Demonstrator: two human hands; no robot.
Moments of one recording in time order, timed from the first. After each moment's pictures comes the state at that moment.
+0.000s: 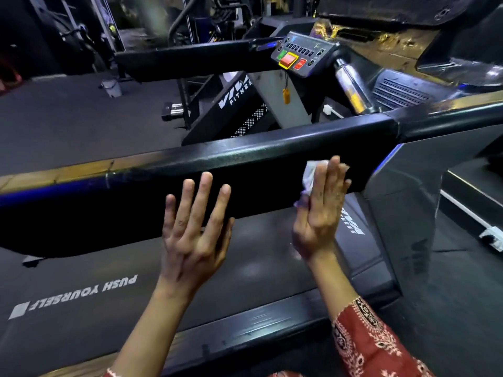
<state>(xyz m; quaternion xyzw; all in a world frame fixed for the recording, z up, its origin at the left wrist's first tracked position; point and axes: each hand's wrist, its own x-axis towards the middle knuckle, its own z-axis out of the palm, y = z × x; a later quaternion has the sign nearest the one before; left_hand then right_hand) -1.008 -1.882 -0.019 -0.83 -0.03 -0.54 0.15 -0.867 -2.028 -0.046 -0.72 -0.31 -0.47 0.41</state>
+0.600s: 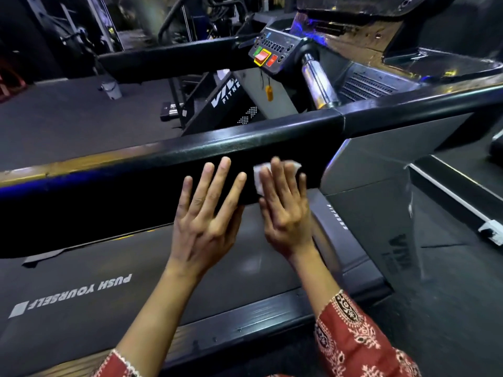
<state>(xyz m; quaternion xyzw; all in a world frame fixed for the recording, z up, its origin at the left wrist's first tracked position) -0.957 -1.939 -0.012 -0.84 0.01 -0.51 0.16 -0.845 -2.058 -0.049 -0.70 -0.42 -0.47 0.34</state>
